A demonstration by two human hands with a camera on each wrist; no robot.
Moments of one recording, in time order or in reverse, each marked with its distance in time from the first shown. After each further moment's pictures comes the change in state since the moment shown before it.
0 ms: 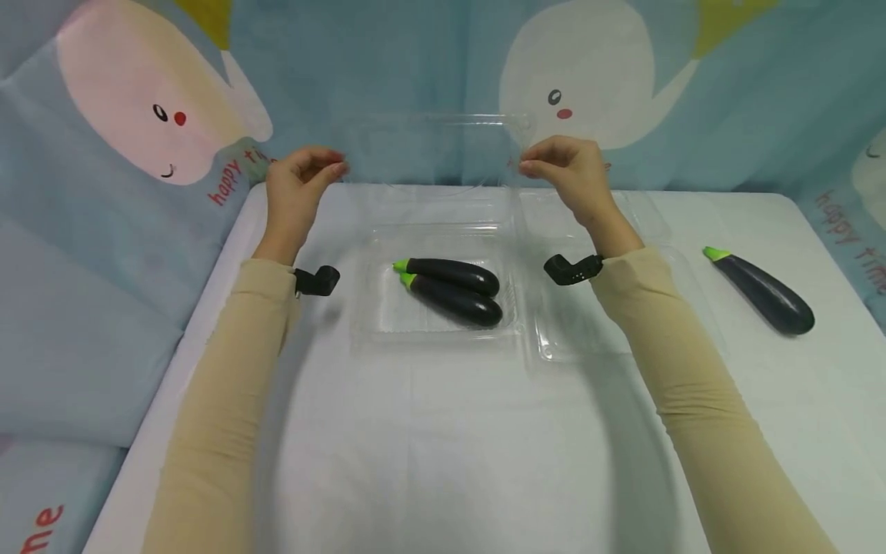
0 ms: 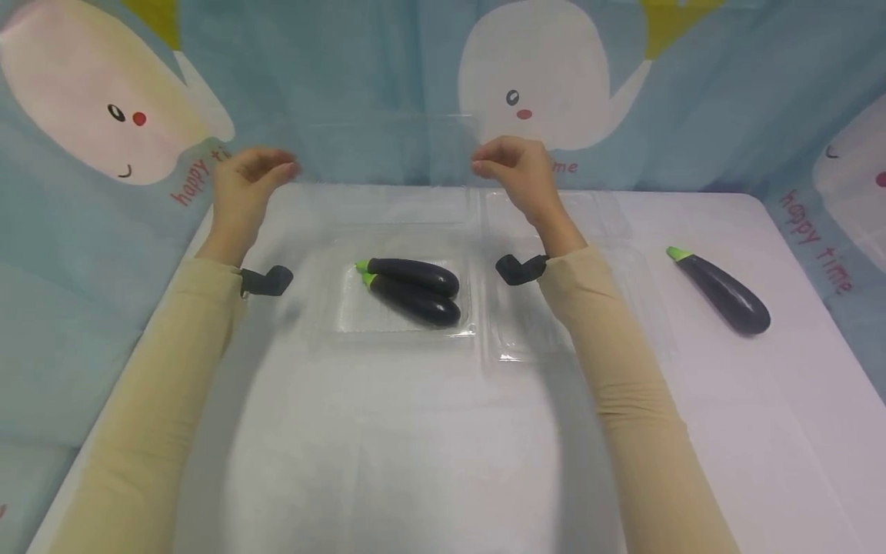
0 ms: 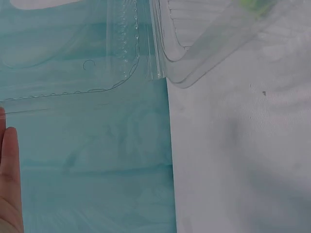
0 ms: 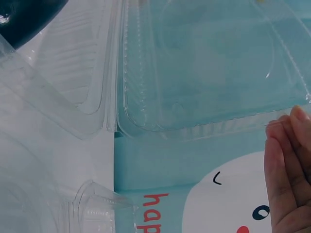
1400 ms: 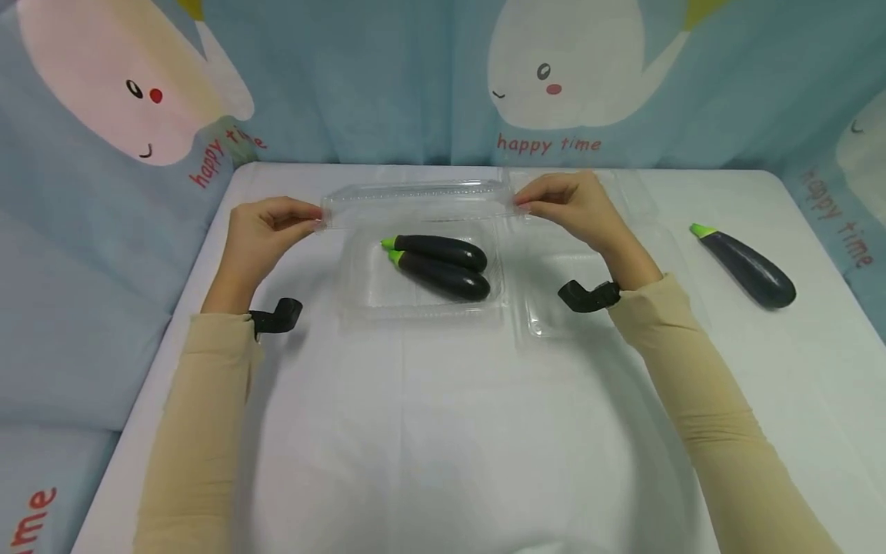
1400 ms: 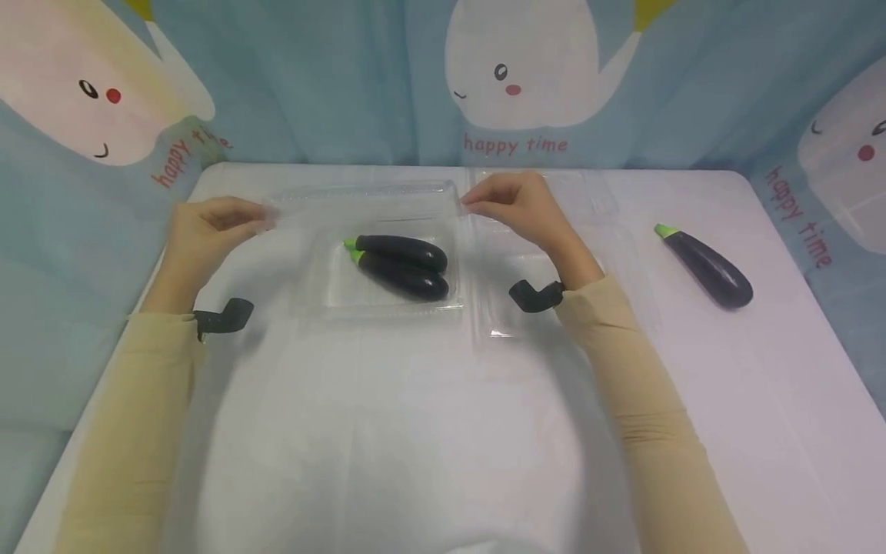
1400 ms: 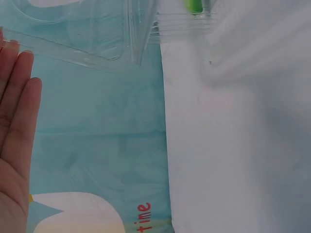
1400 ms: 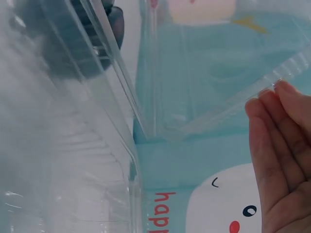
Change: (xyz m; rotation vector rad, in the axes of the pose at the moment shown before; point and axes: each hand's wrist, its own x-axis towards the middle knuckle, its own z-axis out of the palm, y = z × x) left_hand -0.058 0.011 -0.038 0.271 -0.206 -0.039; right_hand -0.050 -0.003 -0.014 -0.128 -0.250 -0.056
